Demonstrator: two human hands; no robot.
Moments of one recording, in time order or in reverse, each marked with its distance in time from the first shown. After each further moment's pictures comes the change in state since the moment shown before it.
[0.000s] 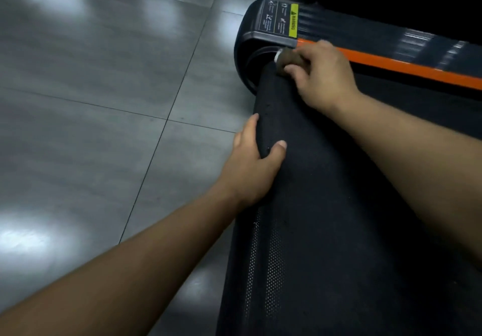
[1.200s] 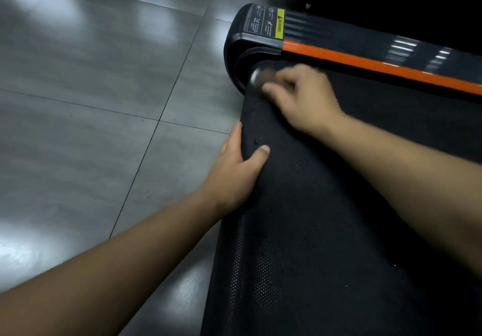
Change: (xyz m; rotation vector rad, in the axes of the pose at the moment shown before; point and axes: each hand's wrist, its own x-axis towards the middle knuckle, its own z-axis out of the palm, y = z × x) left_hand -0.017 -0.009 0.002 -0.183 -0.027 -0.018; right_hand -0.049 -0.014 -0.004 0.034 0.032 -0.121
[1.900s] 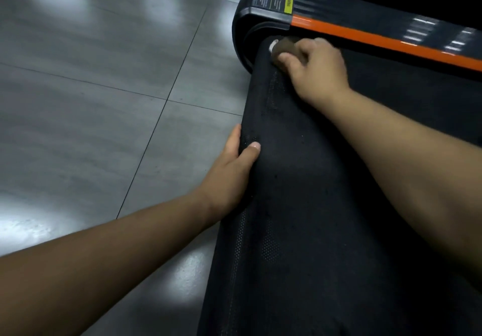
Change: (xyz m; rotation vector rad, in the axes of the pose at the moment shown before) left_hand -0.051 -0.024 -0.007 -0.199 -0.109 -0.014; right_hand -0.004 -0.003 -0.002 -0.059 0.059 0.099
